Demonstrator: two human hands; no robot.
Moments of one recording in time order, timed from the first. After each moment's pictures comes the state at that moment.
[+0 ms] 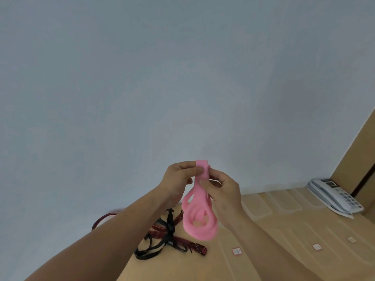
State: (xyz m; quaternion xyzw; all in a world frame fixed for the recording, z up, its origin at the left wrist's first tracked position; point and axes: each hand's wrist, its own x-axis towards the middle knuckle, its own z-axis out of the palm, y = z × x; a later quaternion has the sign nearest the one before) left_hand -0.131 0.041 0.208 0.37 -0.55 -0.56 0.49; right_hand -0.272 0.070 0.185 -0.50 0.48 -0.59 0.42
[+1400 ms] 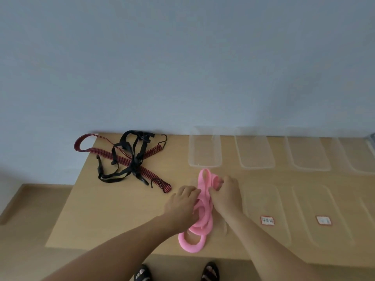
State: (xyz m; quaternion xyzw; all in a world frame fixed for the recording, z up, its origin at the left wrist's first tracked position) left_hand -0.323 0.064 -0.052 0.63 -0.74 -0.21 -0.04; right_hand -0.473 0.011 -0.054 -0.60 0.70 -0.21 0.33
